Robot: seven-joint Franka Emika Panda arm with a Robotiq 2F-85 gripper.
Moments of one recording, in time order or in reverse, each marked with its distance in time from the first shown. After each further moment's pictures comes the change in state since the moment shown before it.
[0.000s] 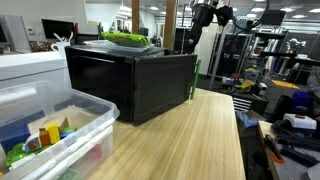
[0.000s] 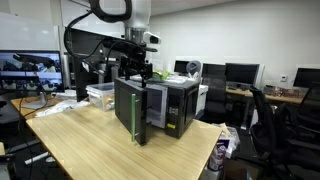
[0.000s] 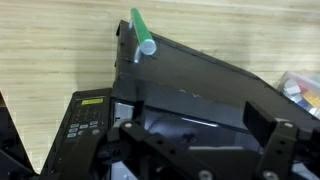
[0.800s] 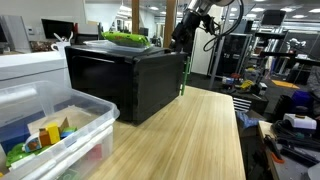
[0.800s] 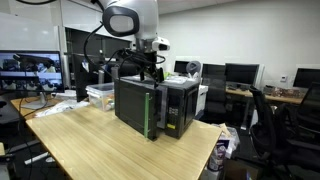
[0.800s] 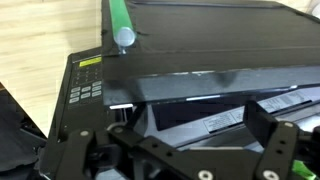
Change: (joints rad) arm 0.000 0.127 0.016 0.071 0.235 0.195 0.000
